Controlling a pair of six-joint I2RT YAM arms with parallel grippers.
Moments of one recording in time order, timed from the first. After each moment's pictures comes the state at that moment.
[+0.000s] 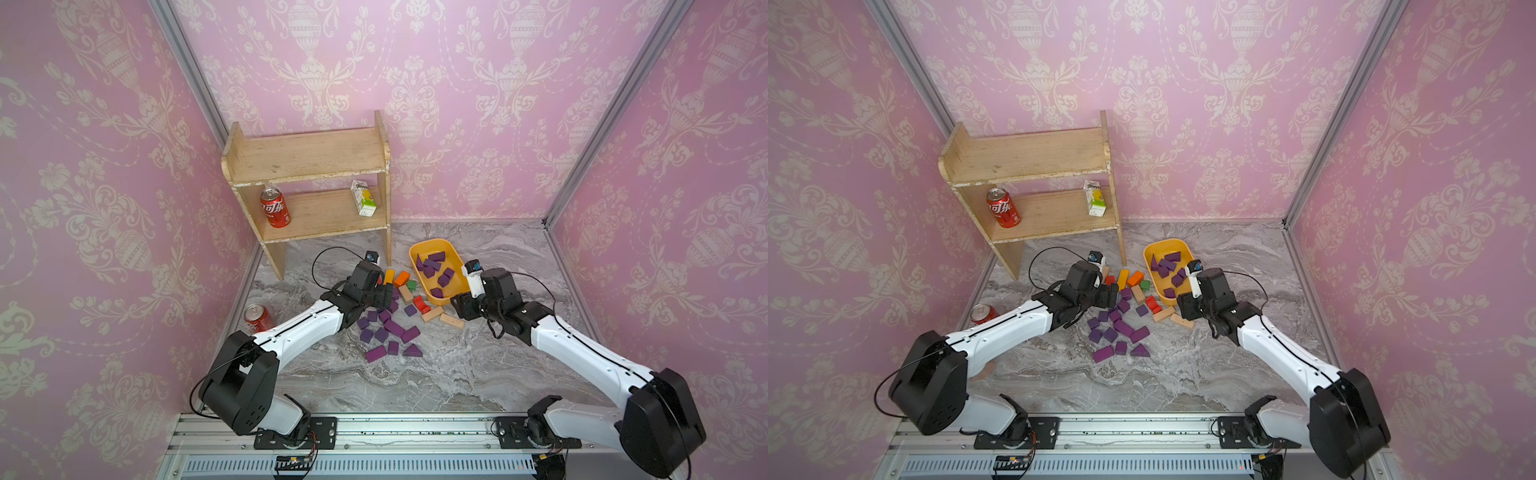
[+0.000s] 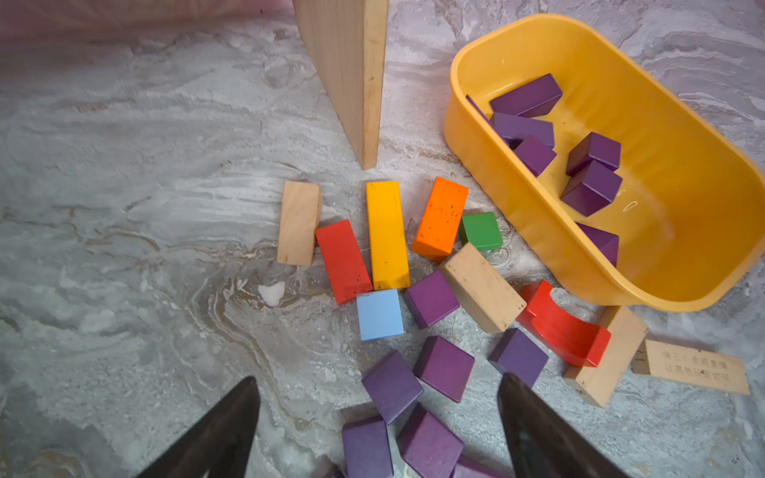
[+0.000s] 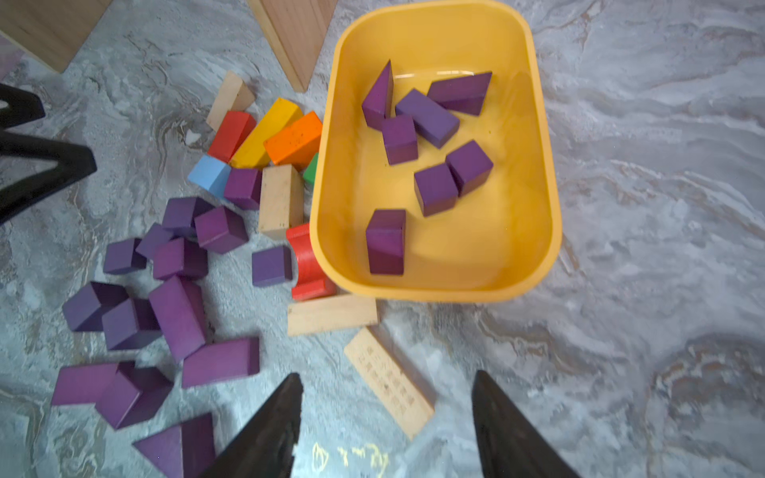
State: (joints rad) left arm -0.56 1.48 0.93 -0.24 -0.19 -0.32; right arm 0.45 1.14 0.72 -0.31 0.01 0.17
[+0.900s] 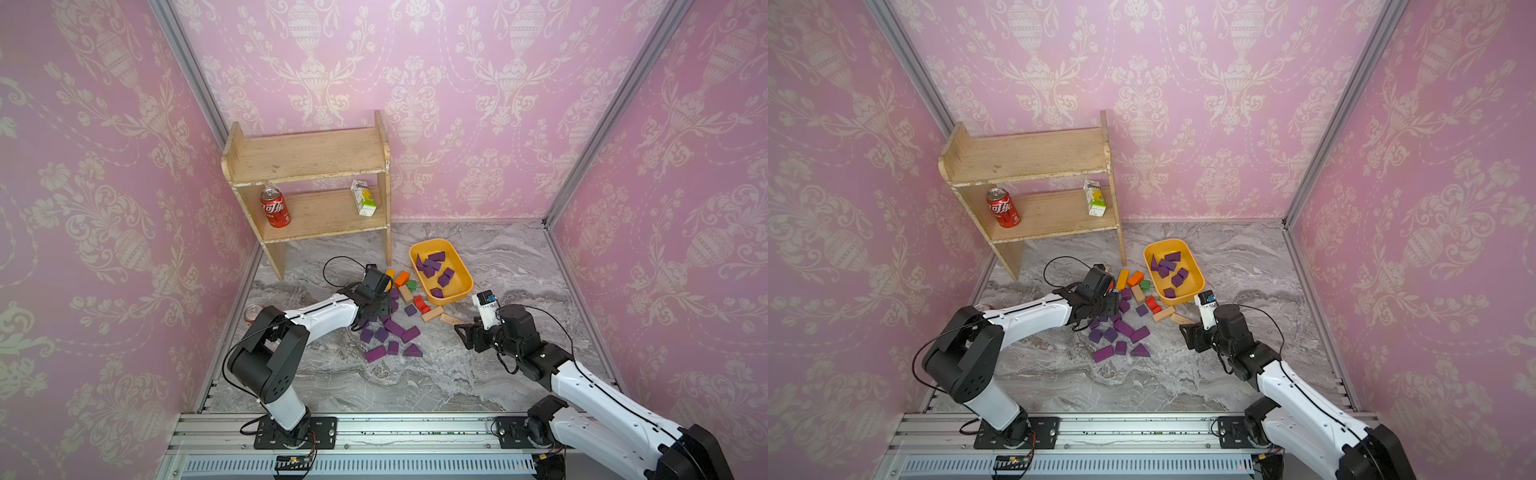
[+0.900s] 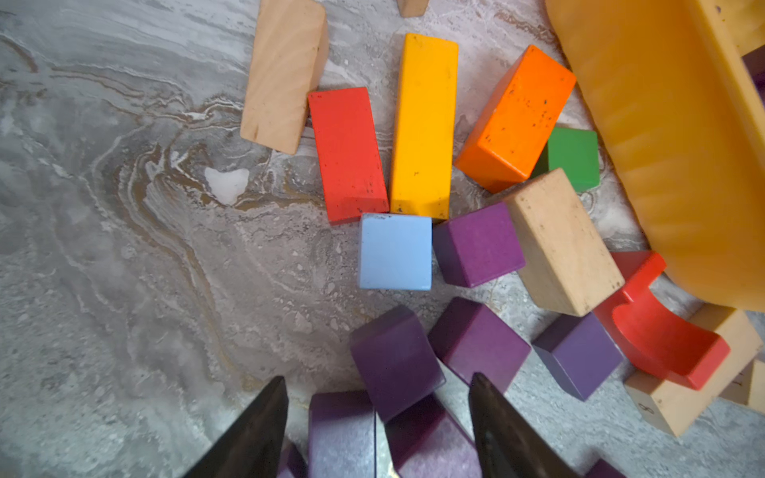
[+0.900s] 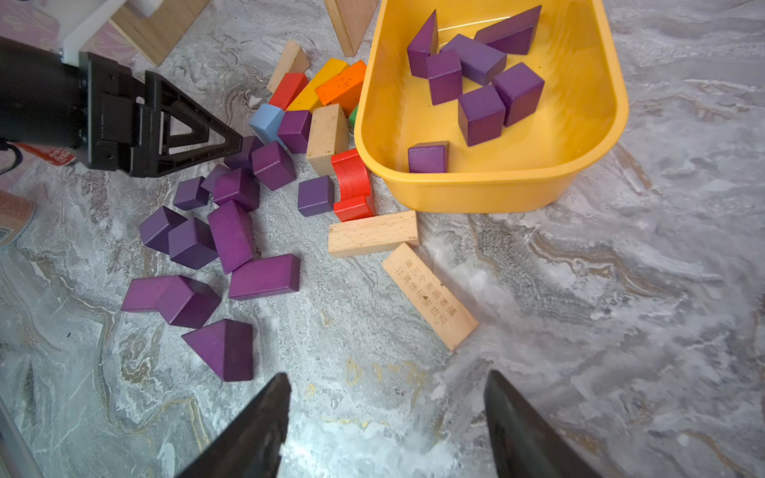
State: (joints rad) left arm -0.57 1.68 0.97 -0.30 -0.17 -0.53; right arm 0.46 0.89 0.40 -0.14 -0.12 0.21
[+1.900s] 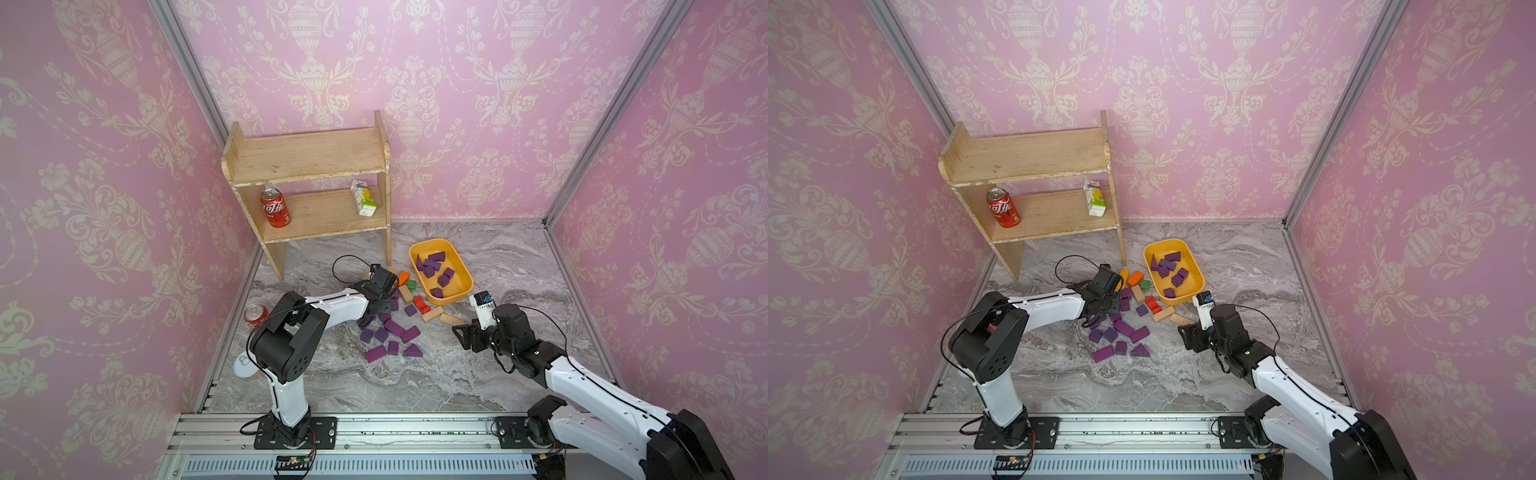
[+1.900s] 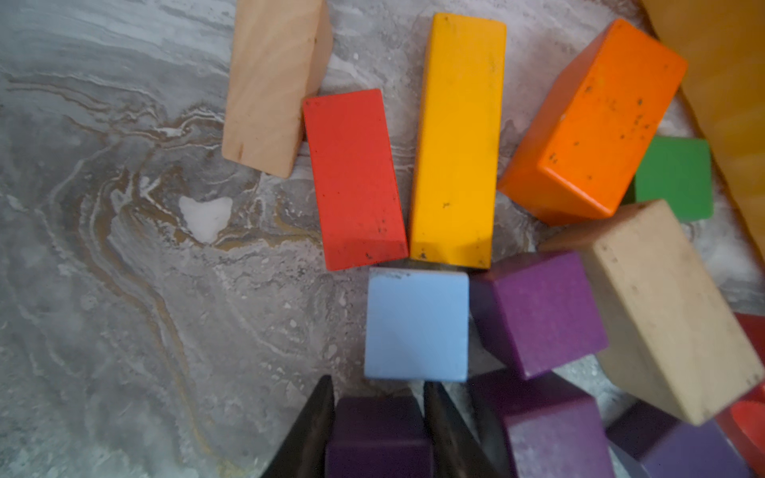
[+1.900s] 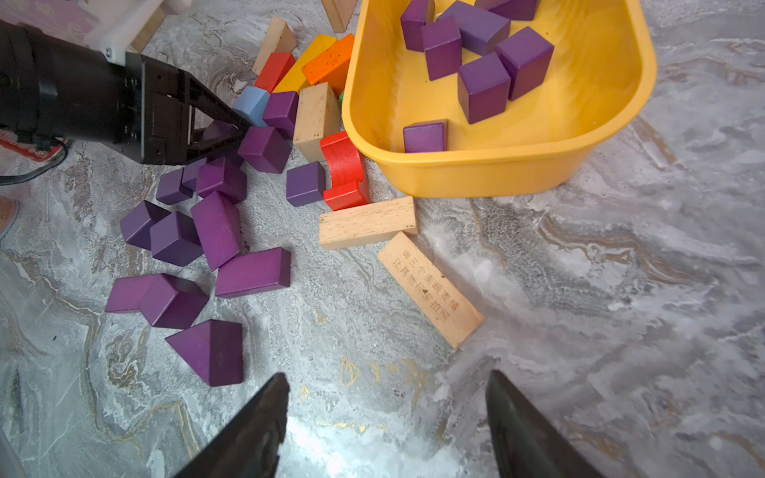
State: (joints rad) left arm -0.57 1.83 1.04 -0.27 -0.24 -0.51; right arm 0.47 0.97 0.39 -0.10 -0.12 0.24
